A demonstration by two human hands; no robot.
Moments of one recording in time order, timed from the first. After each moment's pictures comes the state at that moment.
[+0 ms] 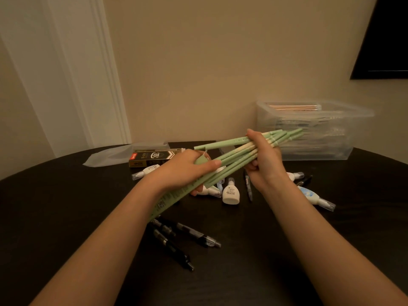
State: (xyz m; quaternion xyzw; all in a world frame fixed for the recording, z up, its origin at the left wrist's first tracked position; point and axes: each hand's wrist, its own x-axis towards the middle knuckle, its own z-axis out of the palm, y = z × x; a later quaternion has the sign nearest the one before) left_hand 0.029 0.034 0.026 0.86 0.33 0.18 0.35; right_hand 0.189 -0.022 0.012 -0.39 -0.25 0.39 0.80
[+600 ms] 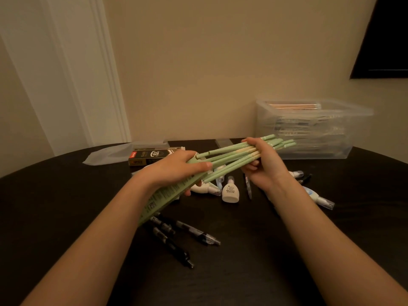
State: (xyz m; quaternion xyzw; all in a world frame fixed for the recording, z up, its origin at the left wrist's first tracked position) left_hand 0.019 0.047 0.022 0.85 0.35 0.14 0.38; right_hand 0.206 -0.017 0.001 -0.37 -0.23 0.51 0.74
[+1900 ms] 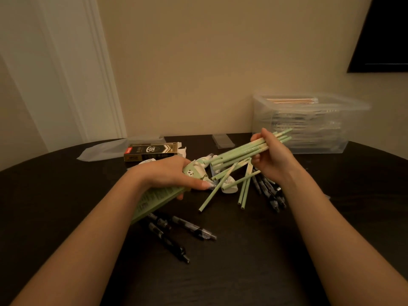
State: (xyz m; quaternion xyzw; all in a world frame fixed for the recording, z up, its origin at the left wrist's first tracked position) left_hand 0.014 0.044 0.022 0.87 0.38 -0.01 0.33; right_hand 0.240 -0.017 -0.002 -0.47 -0.28 0.46 0.70
